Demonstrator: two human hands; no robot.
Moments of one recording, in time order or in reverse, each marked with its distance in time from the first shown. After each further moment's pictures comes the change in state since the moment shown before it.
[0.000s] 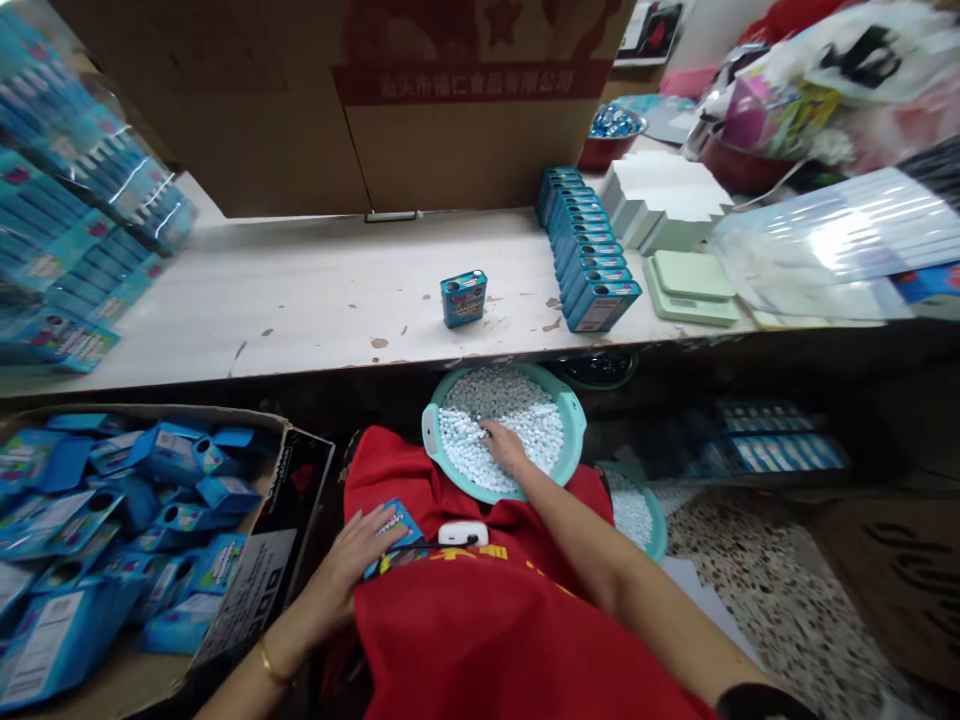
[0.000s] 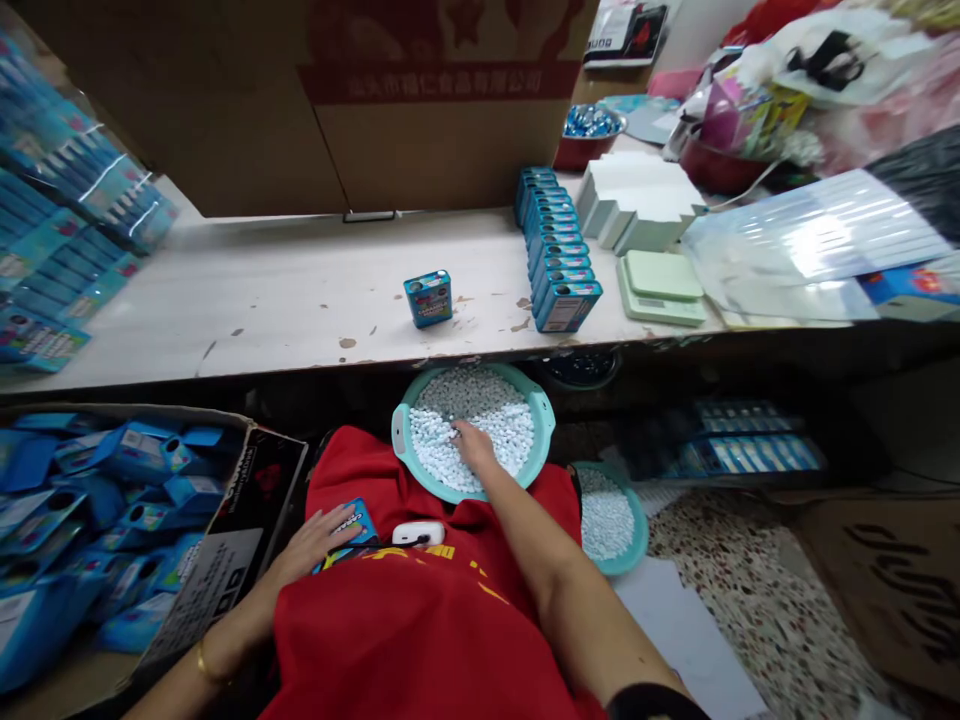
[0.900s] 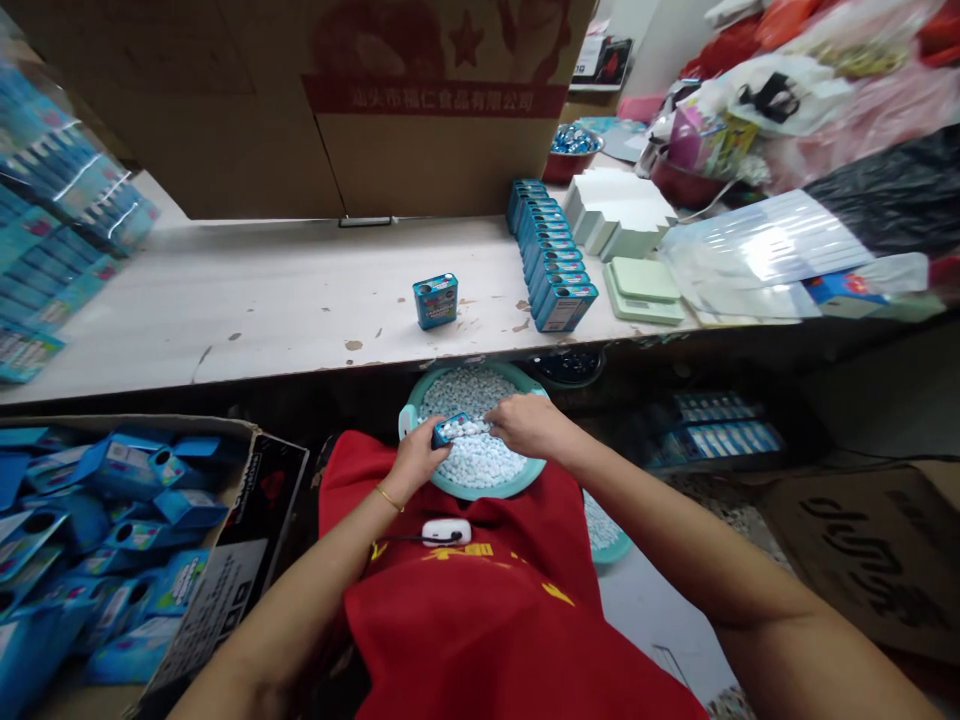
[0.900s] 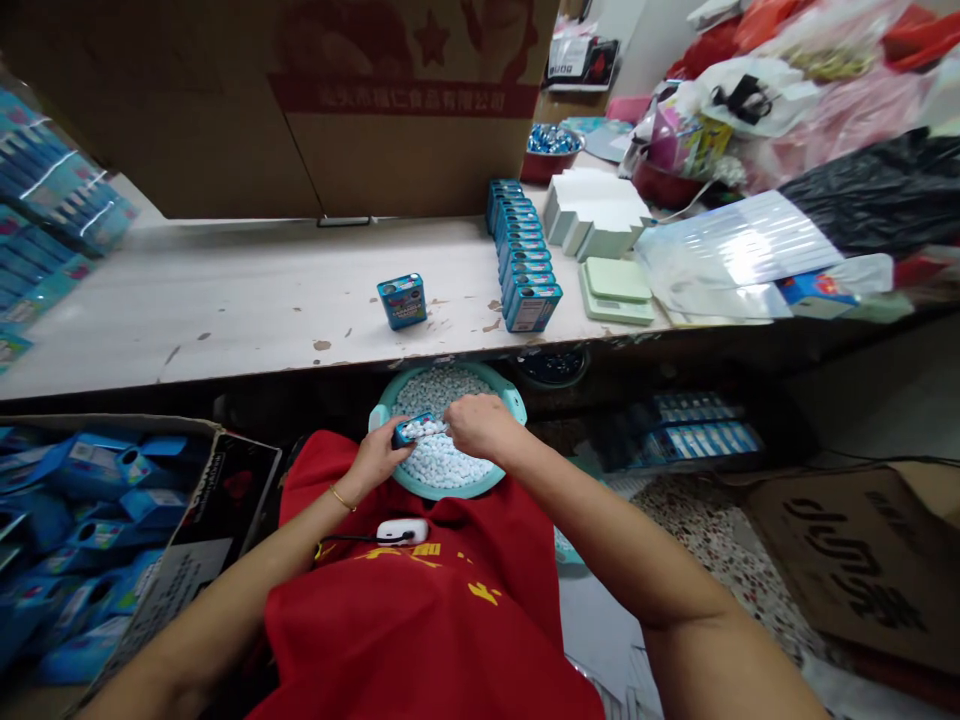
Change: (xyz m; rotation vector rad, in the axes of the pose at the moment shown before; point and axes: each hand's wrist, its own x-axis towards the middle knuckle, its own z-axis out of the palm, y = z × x) left_hand 0.187 0.047 0.028 -0.157 0.259 -0.127; right_hand -0.084 -0.066 -0.194 -0.504 -0.110 -0.278
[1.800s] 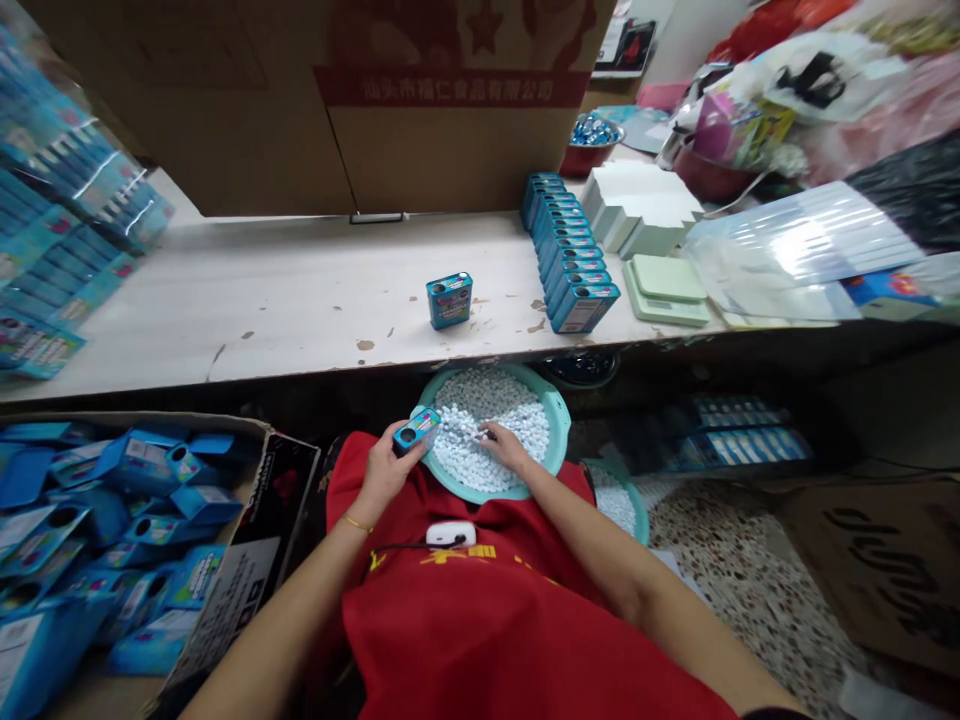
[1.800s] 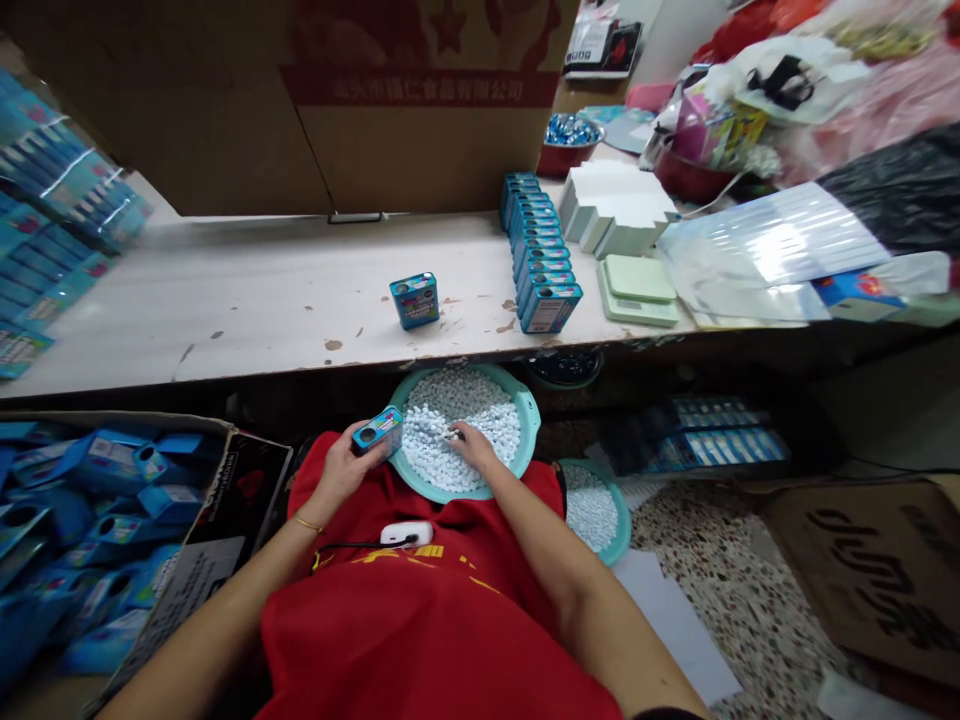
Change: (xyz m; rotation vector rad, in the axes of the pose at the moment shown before) left_hand -0.028 -0.029 -0.038 -0.336 0.232 -0.145; right_hand 0.078 0.006 0.182 0.669 0.110 0.234
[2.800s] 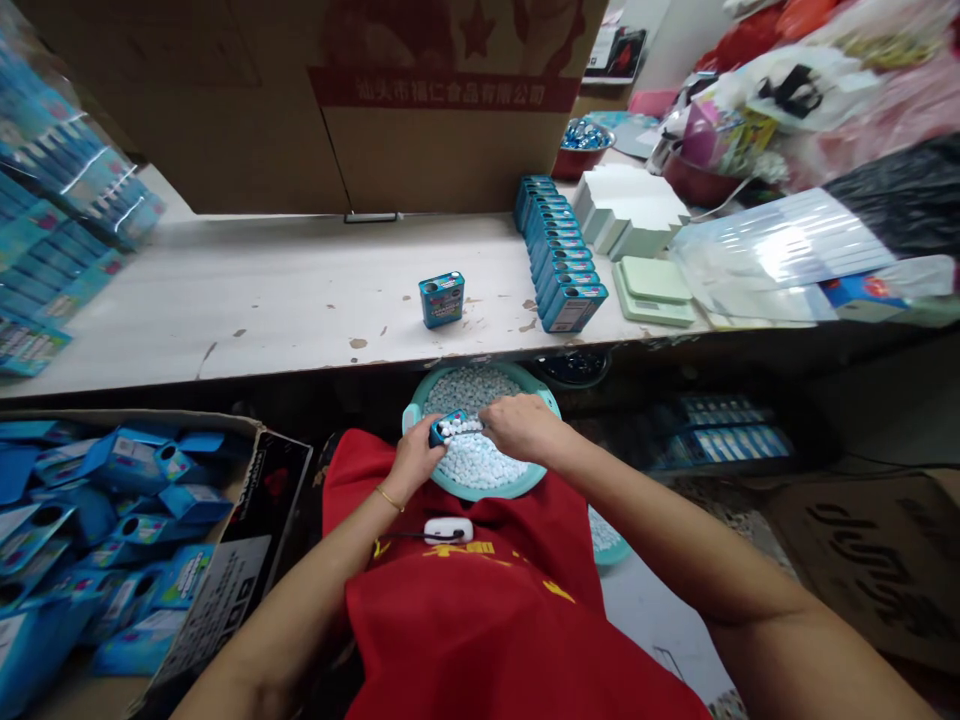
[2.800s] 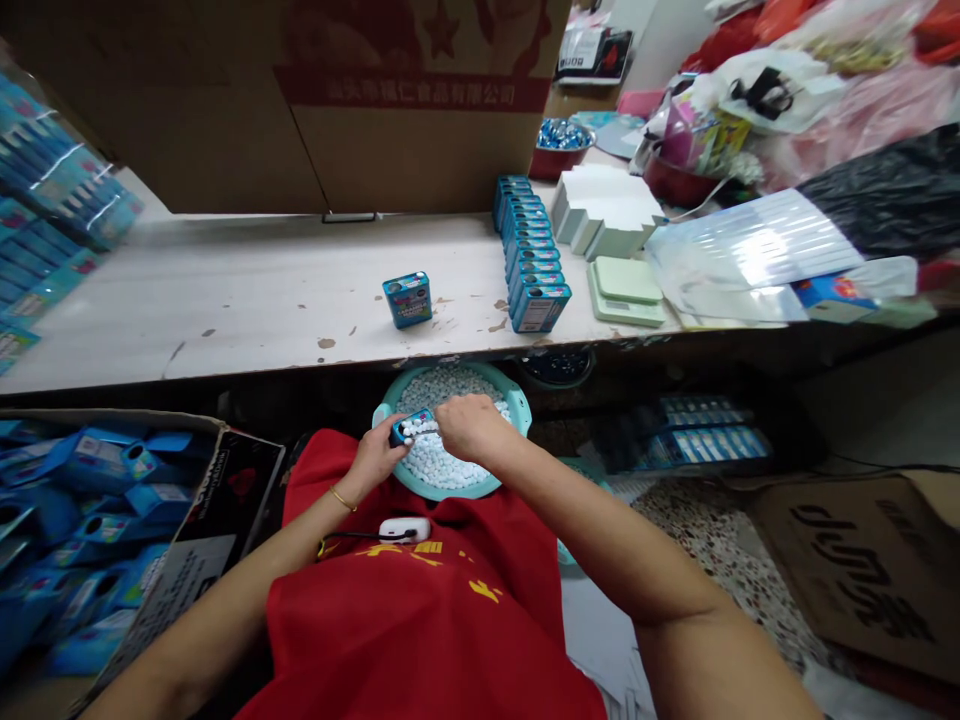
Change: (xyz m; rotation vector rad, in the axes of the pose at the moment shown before) left_hand 0.015 0.013 0.047 0.285 -0.161 0.115; right_hand -0.069 -0.126 -0.149 -0.679 -0.114 -0.236
